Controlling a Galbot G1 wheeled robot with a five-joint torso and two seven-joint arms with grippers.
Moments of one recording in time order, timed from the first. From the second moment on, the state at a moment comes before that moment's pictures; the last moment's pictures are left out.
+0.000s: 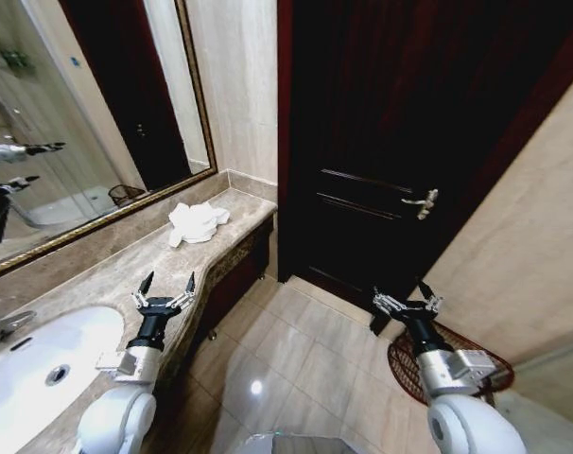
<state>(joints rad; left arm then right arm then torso) 1.73 -1.38 -0.81 -2.28 -0.30 -0.09 0.03 -1.69 1.49 0.70 2.45 0.15 -0.23 -0.05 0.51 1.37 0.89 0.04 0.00</state>
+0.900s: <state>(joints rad) 1.72 -1.38 -0.81 -2.26 -0.28 -0.09 0.04 -1.68 1.47 0.69 2.43 0.17 -0.23 -0.06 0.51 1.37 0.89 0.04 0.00</state>
